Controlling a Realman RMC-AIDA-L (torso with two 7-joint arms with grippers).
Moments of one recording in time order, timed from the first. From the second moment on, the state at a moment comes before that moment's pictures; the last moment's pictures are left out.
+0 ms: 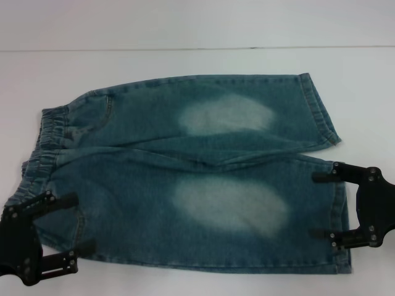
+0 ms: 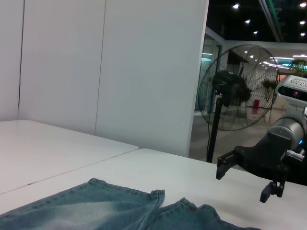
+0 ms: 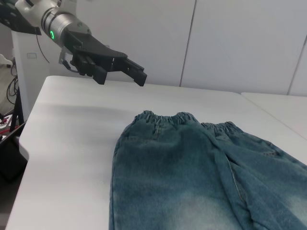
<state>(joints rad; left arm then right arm) -0.27 -2.08 0.24 0.64 2.22 1.97 -0.94 0.40 2.09 -0.53 -0.79 -2.20 -1.81 0.86</state>
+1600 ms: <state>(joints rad) -0.29 -2.15 0.44 1.17 2.38 1.59 -1.59 0.40 2.08 -0.53 -0.79 -2.20 -1.80 0.86</state>
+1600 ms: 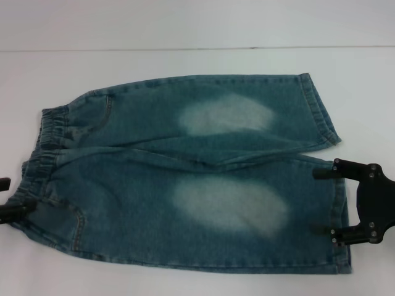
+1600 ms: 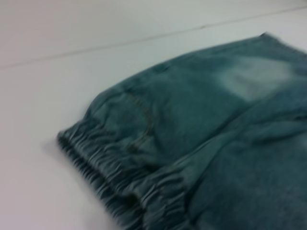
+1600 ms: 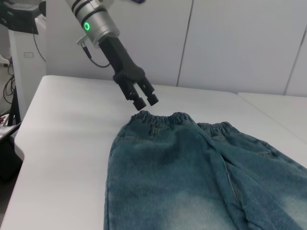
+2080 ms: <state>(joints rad) -0.29 -2.16 0.46 1.17 2.46 1.52 -1.63 0.40 2.08 -0.52 -0.80 -2.20 -1.81 0.87</state>
